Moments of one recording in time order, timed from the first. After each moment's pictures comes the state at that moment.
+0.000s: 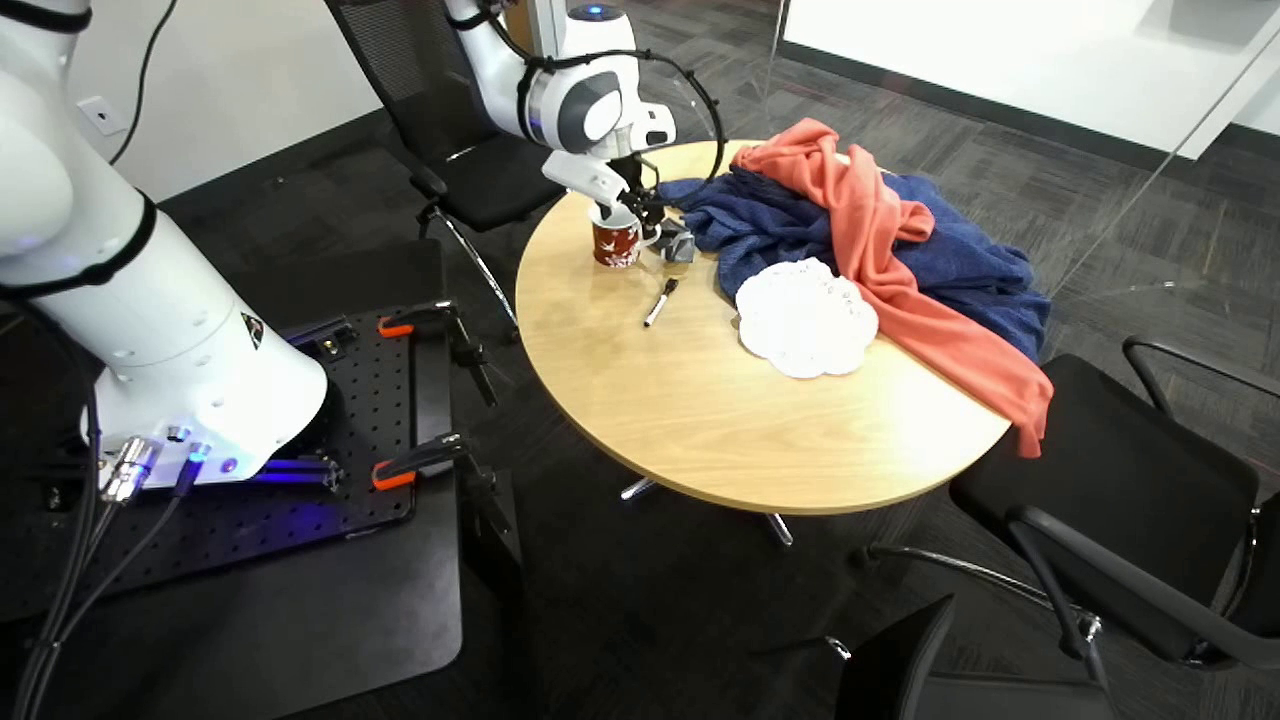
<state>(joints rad) 0.42 0.75 0.07 -2.10 -0.23 2.98 0.05</state>
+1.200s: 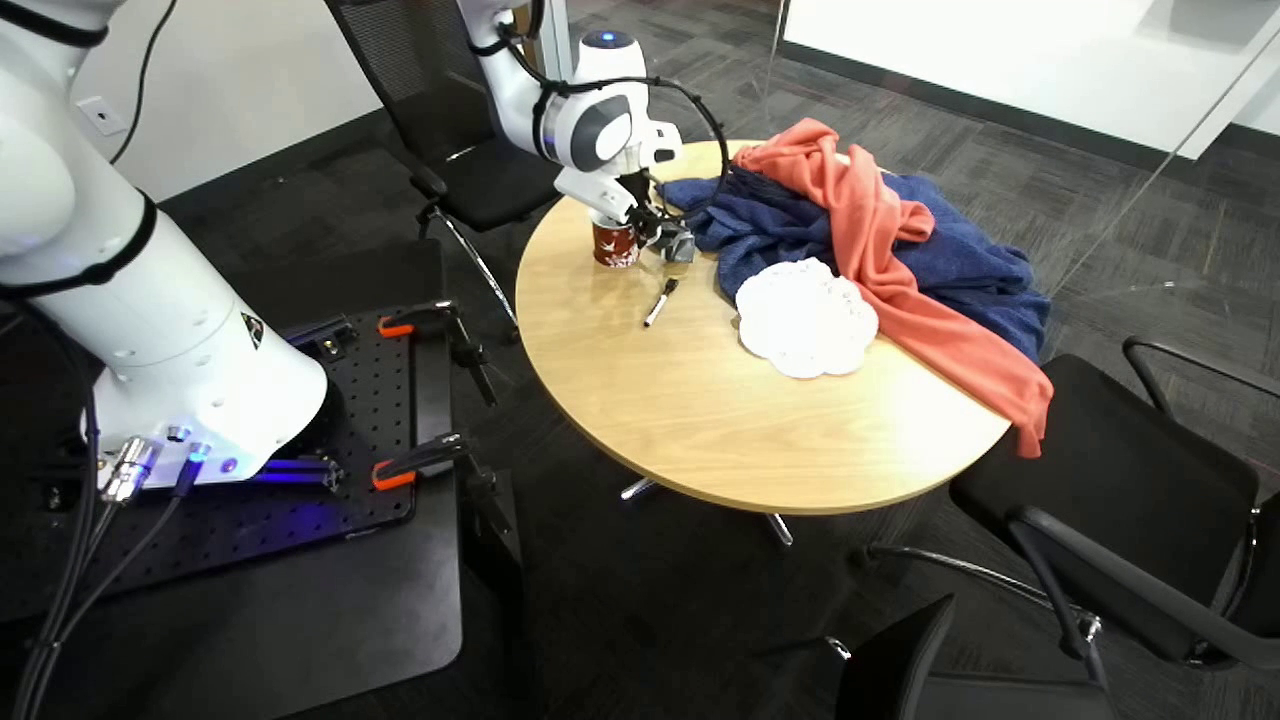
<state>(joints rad) 0.43 0.87 0.06 -1.99 -0.21 2.99 0.05</state>
